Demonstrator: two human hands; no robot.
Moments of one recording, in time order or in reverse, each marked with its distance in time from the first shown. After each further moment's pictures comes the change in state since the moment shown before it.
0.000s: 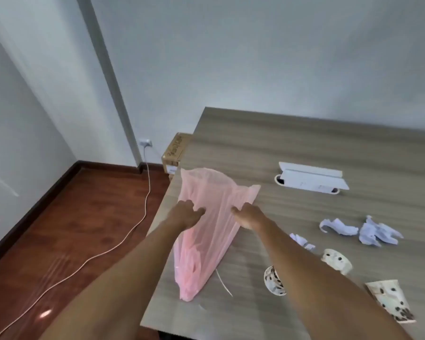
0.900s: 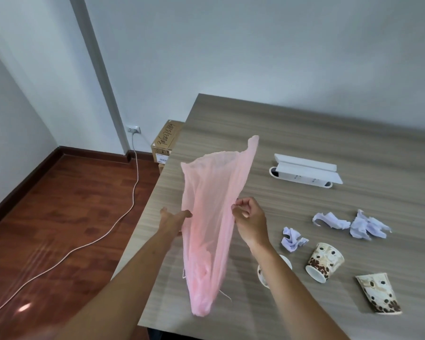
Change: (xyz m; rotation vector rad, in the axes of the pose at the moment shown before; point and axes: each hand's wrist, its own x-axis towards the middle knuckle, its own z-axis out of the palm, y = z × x) left_hand 0.009 -0.040 0.051 -1.042 0.035 -0.407; right_hand -0.036 0.018 0.039 0.851 0.370 -0.216
